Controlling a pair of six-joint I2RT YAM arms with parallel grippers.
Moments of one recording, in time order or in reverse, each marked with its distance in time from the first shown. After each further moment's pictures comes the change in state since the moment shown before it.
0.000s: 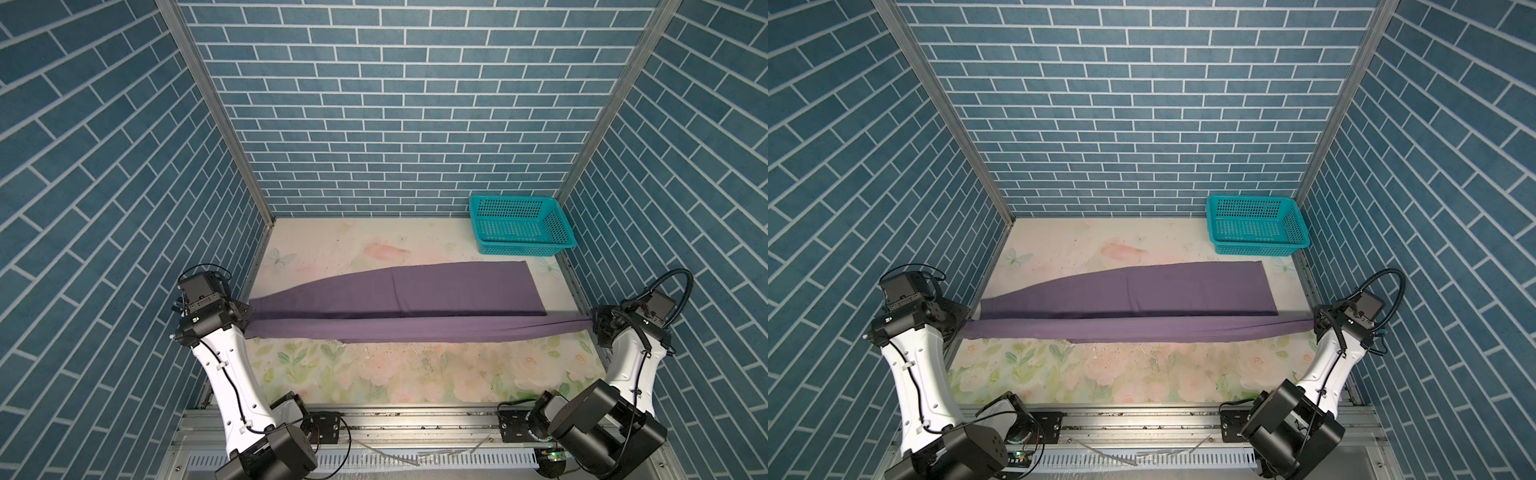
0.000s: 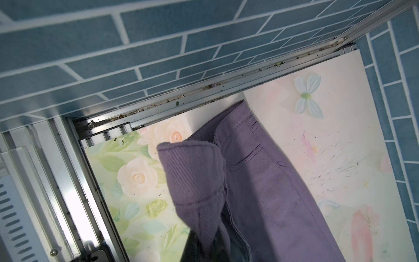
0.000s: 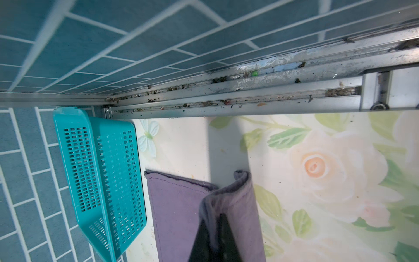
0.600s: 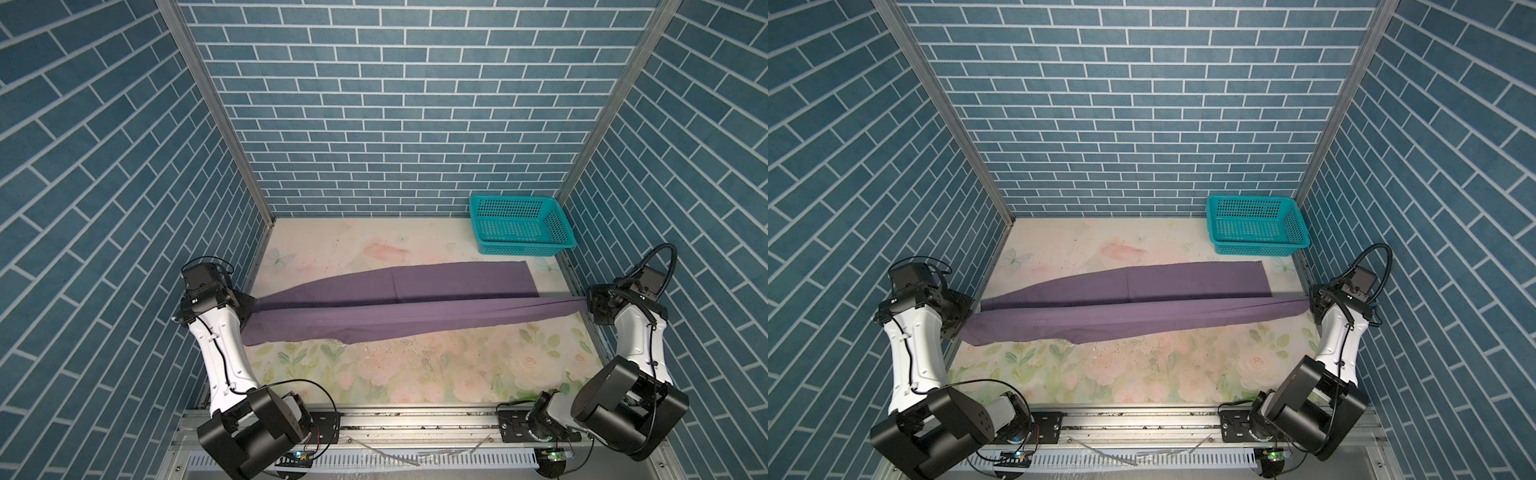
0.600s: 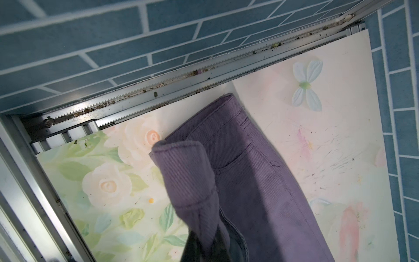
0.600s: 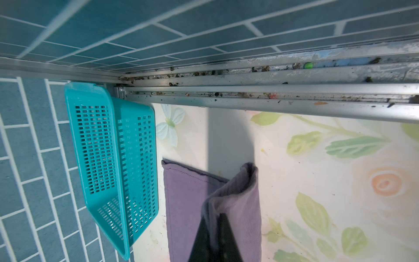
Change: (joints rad) left arm -0.010 0.163 0.007 0.101 0.084 -0.020; right arm 0.137 0.201 0.146 0.049 0.008 0.014
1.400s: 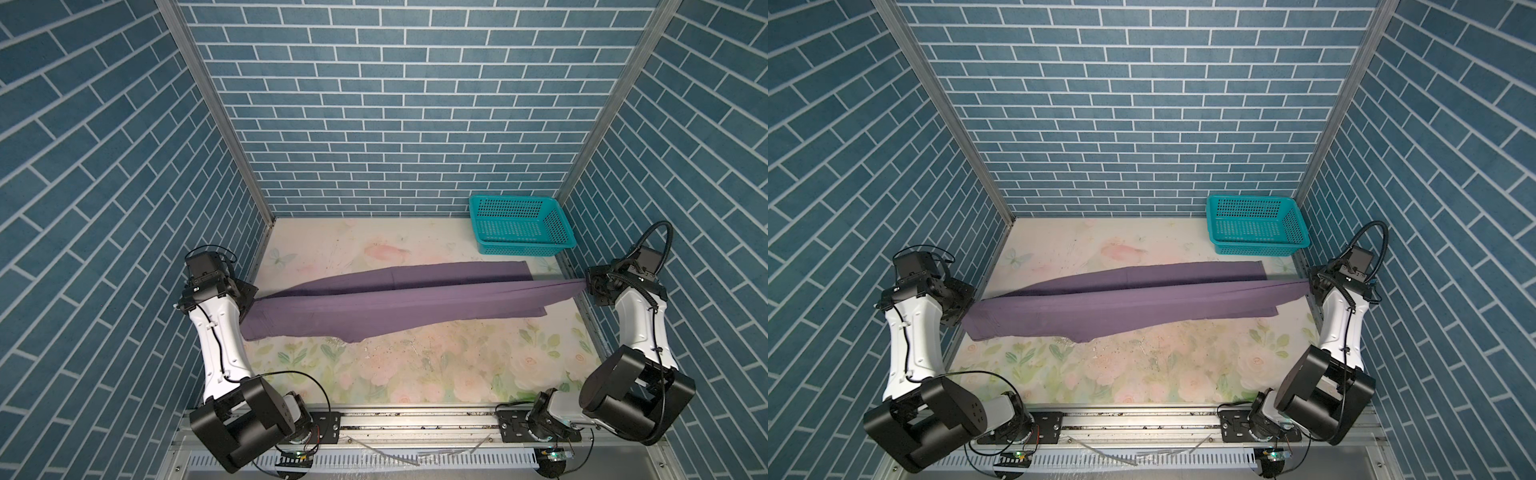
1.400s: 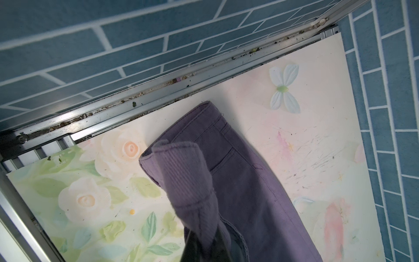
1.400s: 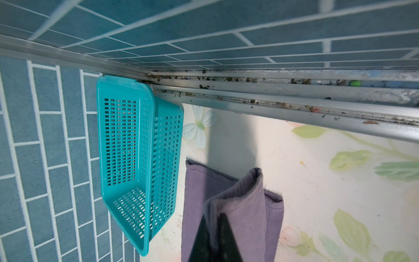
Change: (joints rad) left arm -0.049 0.068 0.071 0.030 0.006 -0.018; right arm 0.075 0.068 0.154 -0.001 0.028 0.000
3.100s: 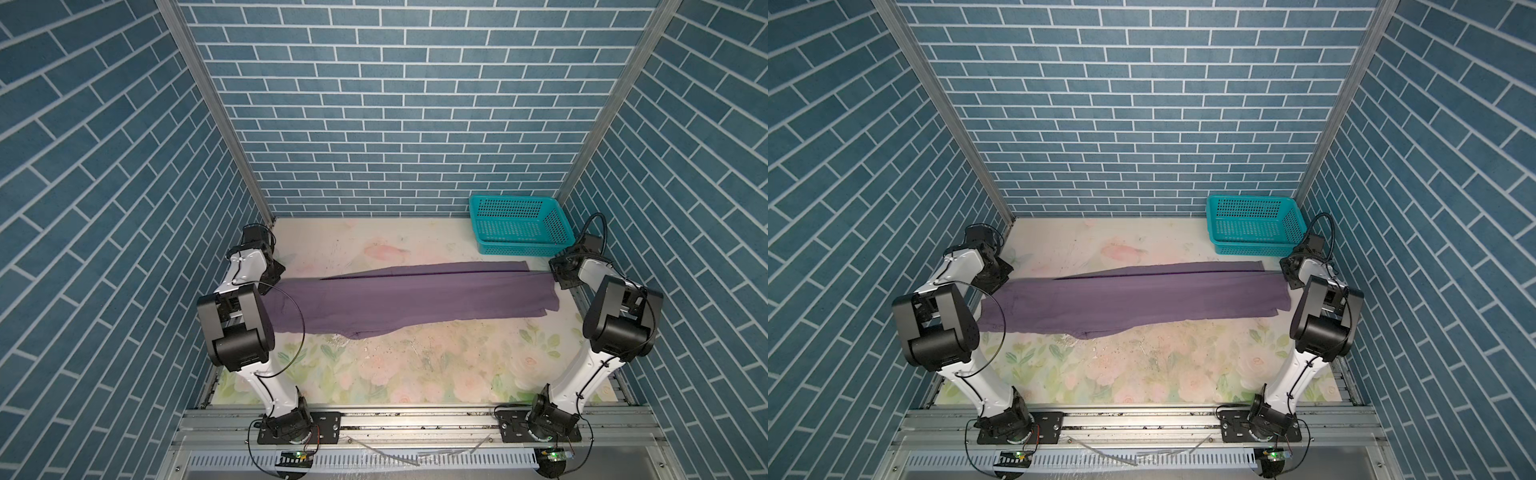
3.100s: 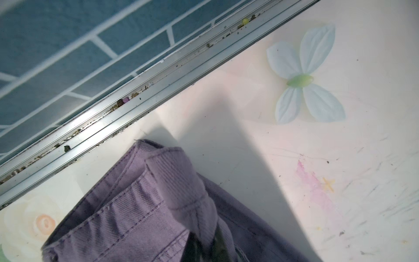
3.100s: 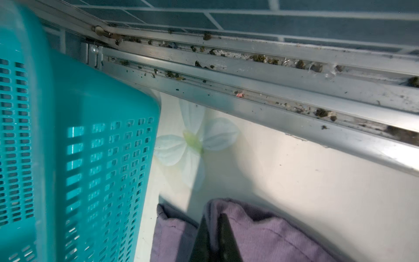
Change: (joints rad) left arm -0.248 0.592 0.221 0.193 -0.217 -0.041; right arm 0.201 0.555 0.163 0.275 0.139 -0.020
